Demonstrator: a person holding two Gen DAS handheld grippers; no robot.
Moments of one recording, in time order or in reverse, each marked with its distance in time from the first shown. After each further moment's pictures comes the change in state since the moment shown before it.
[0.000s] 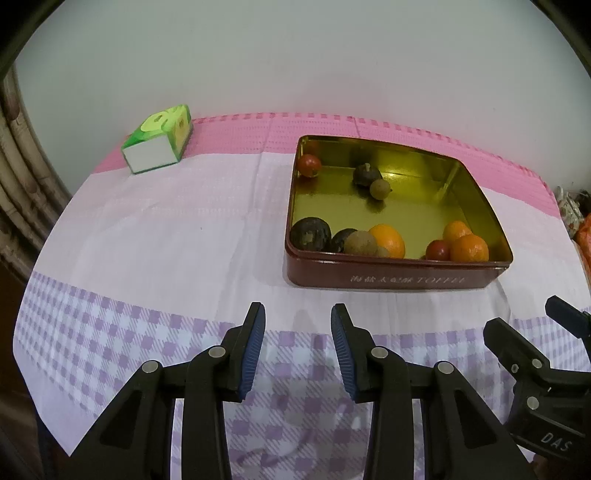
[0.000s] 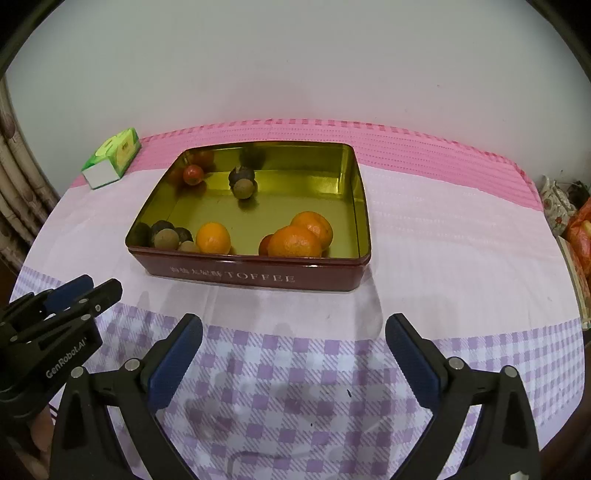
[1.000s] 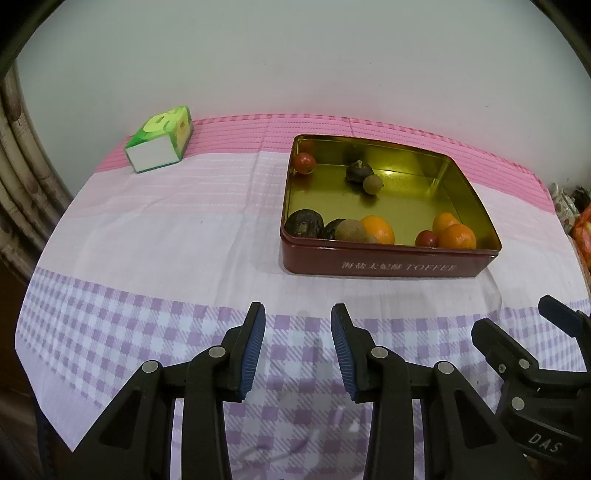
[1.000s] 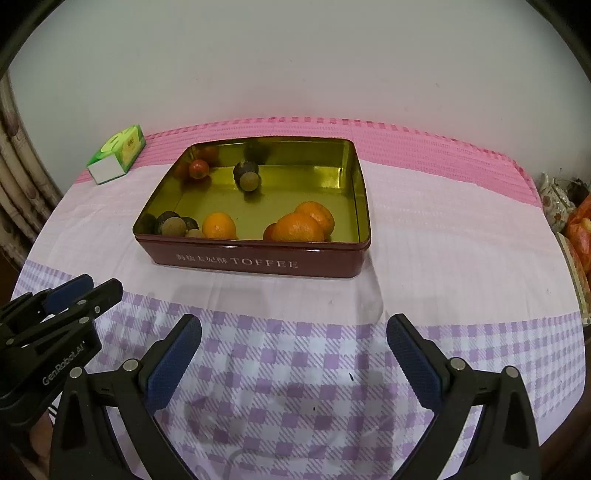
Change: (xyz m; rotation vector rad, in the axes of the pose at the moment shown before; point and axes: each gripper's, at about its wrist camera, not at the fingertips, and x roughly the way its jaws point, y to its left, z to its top) left arm -0.015 -0.007 -0.009 -0.002 -0.009 0.005; right arm -0.006 0.000 -0.013 0.003 0.002 0.012
